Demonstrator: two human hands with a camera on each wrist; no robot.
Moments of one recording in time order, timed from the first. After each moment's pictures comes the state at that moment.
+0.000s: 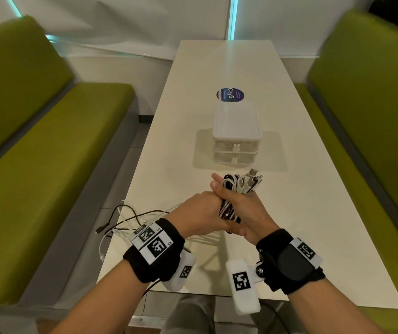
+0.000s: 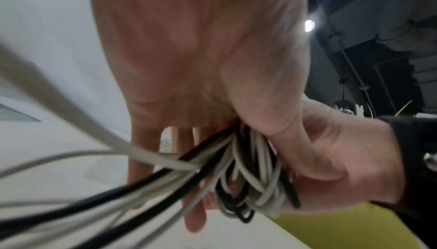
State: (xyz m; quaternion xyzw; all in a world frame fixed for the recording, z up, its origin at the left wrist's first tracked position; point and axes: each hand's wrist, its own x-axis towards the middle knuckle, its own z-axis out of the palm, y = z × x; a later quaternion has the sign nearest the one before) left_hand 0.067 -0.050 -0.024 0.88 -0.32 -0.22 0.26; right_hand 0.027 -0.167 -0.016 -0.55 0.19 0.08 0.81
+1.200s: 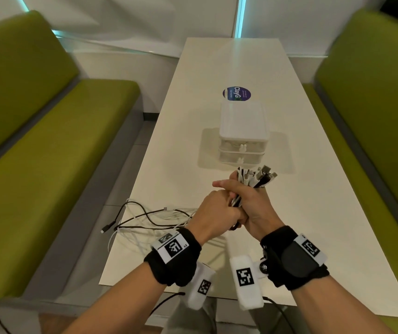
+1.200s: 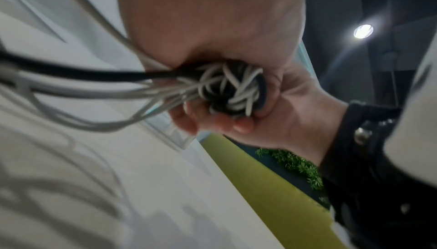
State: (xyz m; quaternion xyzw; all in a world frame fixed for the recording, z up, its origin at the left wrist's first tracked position) left_hand 0.054 -0.069 -0.025 0.83 -0.18 -0.21 0.49; right_hand 0.042 -0.167 -0.021 -0.57 0.14 -0.01 0.81
